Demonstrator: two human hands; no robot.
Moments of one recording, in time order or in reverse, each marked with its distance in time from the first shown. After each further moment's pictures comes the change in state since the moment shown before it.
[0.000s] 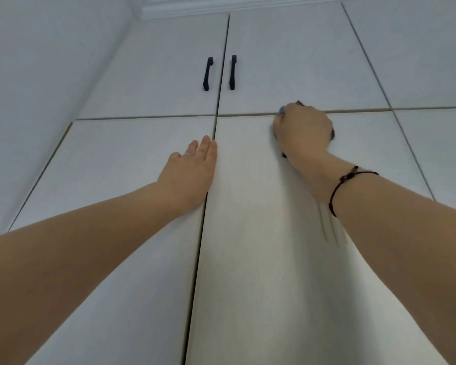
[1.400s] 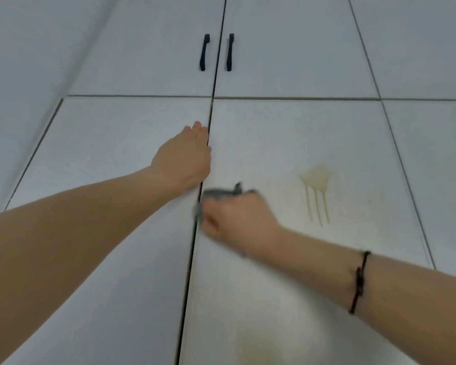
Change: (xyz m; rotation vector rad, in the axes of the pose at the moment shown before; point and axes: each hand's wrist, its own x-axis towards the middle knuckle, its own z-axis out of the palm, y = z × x) left_hand -0.013 0.001 -0.005 -0.425 0.044 -0.121; right_hand -0.186 -0.039 -0.034 0.215 -0.230 -0.728
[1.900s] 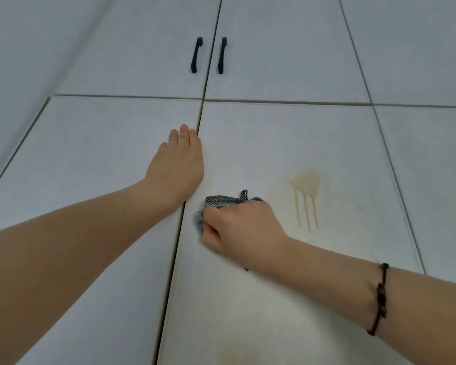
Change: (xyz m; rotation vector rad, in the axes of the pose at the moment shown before) left_hand -0.006 0.018 0.013 0.282 0.034 -0.044; right_hand -0.022 0.013 -0.007 0.065 0.106 -0.020
